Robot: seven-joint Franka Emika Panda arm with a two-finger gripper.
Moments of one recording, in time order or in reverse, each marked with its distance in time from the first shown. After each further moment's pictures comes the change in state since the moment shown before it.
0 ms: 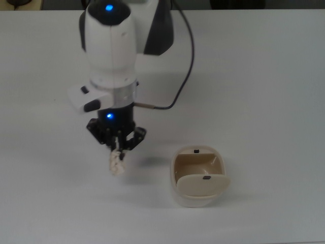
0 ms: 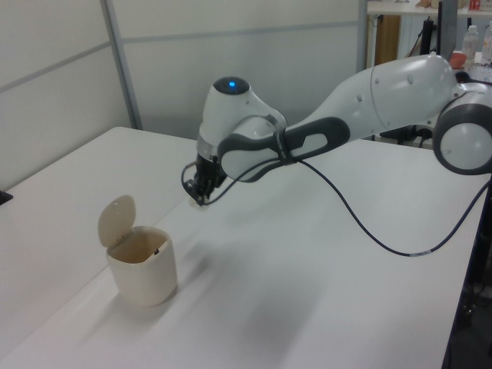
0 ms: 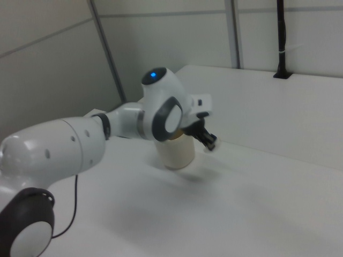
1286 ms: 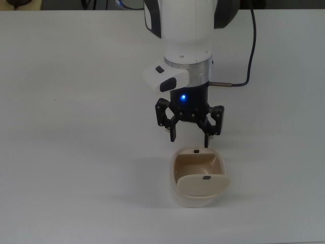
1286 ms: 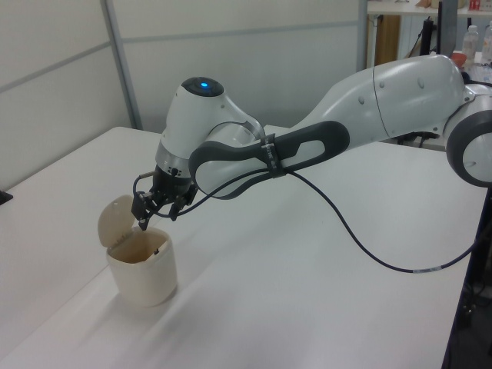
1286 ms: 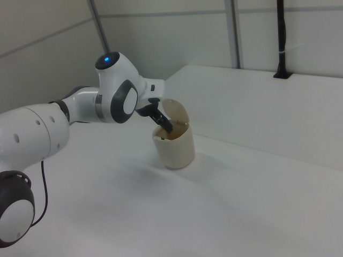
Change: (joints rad) arm 0.194 -0.052 -0.004 0.003 0.082 -0.005 0.217
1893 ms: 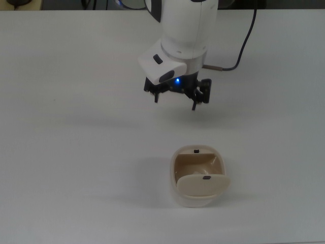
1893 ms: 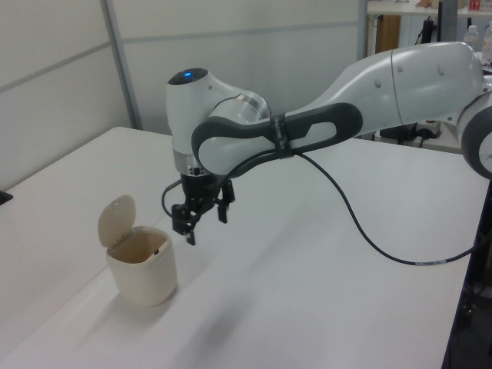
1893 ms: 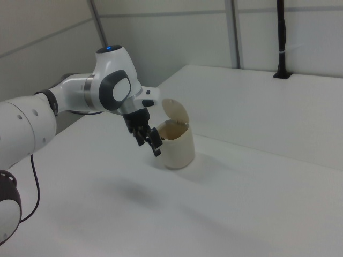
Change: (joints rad) arm -0.001 -0.070 0.000 0.014 0.007 -0.515 -0.125
